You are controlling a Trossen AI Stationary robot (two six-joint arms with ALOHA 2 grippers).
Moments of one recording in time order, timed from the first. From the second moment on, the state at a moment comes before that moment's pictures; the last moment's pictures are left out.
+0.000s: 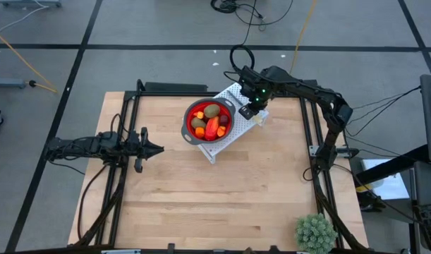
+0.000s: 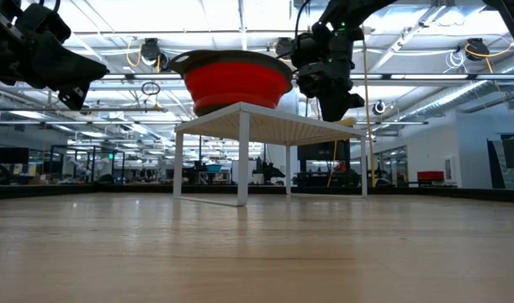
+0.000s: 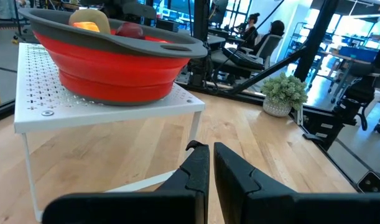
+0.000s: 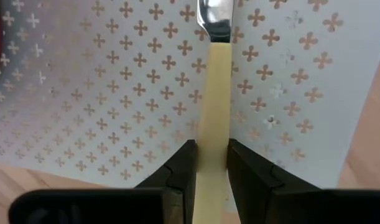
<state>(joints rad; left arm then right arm) -0.05 0.01 0.10 -0.16 -0.05 -0.21 -0.59 1.81 1.66 -1.25 -0.18 0.22</state>
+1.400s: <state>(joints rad) -0.05 0.01 0.10 -0.16 -0.05 -0.21 -0.62 1.81 1.65 -1.17 -0.19 0.25</state>
